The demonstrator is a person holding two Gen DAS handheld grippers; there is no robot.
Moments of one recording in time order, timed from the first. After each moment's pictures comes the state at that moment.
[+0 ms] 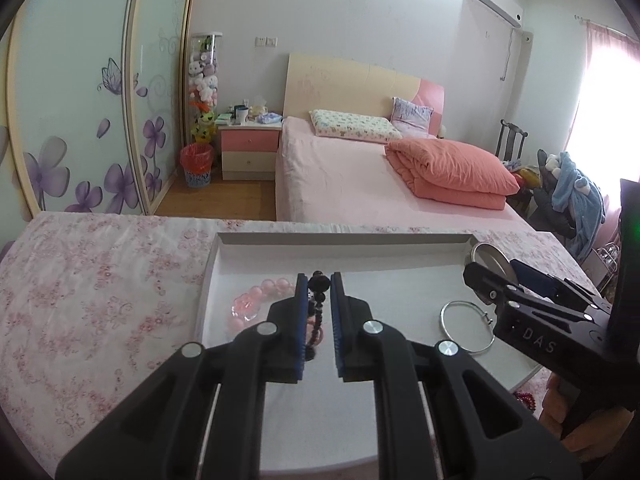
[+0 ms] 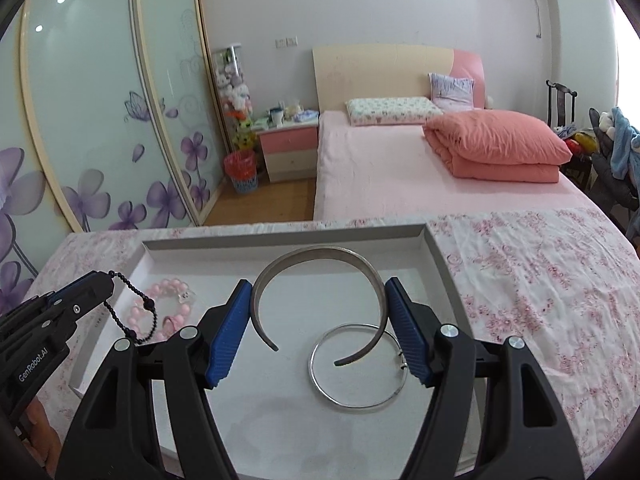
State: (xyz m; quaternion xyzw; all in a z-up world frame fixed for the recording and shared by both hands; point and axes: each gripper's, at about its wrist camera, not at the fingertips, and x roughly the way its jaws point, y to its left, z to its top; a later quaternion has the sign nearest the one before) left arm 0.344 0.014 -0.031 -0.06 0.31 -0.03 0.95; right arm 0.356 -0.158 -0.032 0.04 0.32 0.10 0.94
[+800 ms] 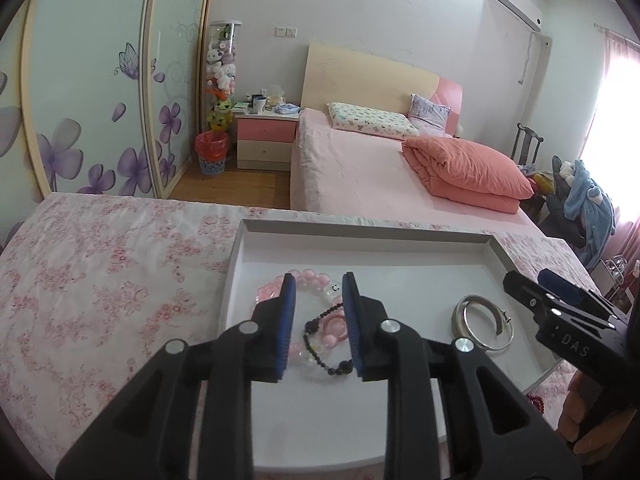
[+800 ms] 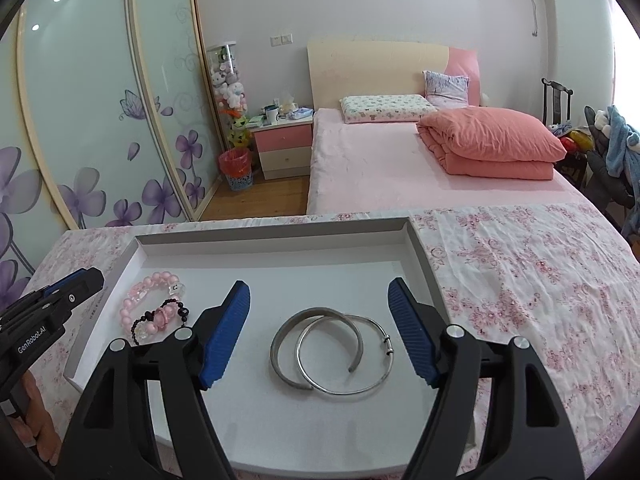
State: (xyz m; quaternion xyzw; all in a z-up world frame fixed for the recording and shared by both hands) left arm 0.342 0.032 -0.034 -0.08 0.32 0.00 0.94; right arm 0.352 -0.171 -0.027 0.04 0.32 0.10 0.94
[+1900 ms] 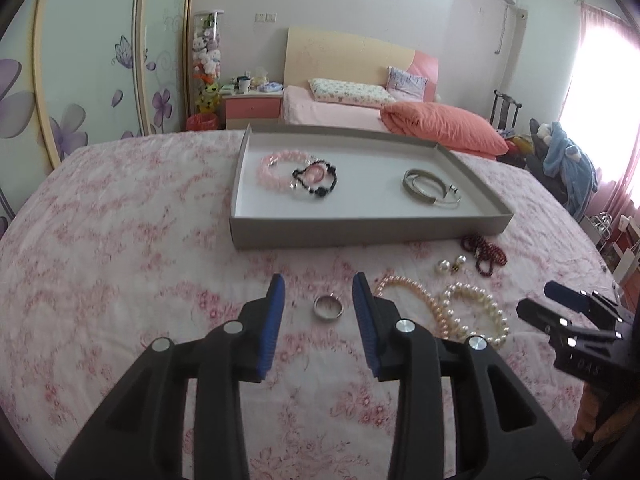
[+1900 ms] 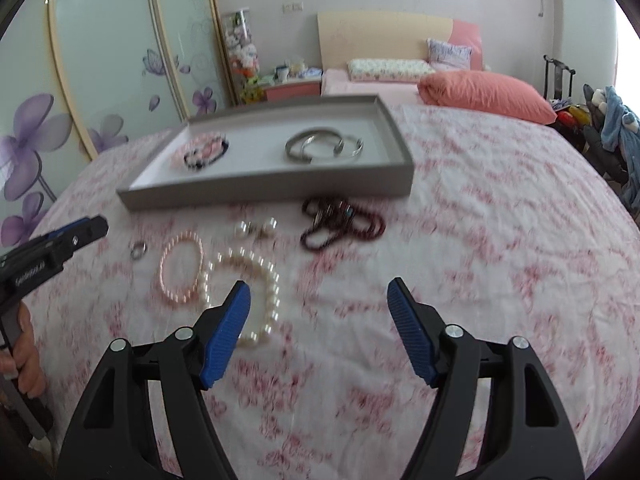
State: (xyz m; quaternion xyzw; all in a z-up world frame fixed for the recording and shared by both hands) left arm 0.187 0.015 -0.061 -0.05 0.36 -0.03 0.93; right arm 0.184 -0.205 -0.075 0.02 0.38 0.12 0.92
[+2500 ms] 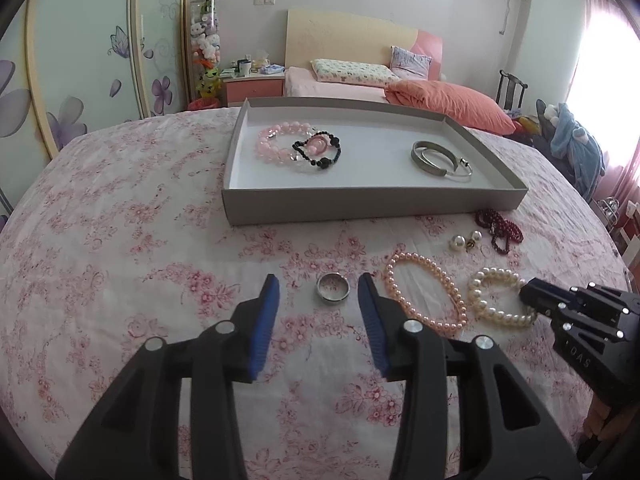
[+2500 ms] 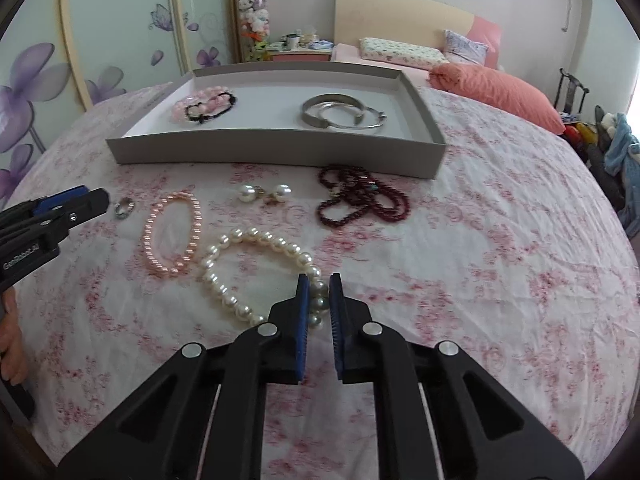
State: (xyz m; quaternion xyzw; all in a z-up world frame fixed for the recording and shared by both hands) left arm 0.195 0.009 -0.080 -0.03 0.39 -0.03 0.92; right arm 0.190 -0.185 -0.087 -0.05 0.42 0.10 0.90
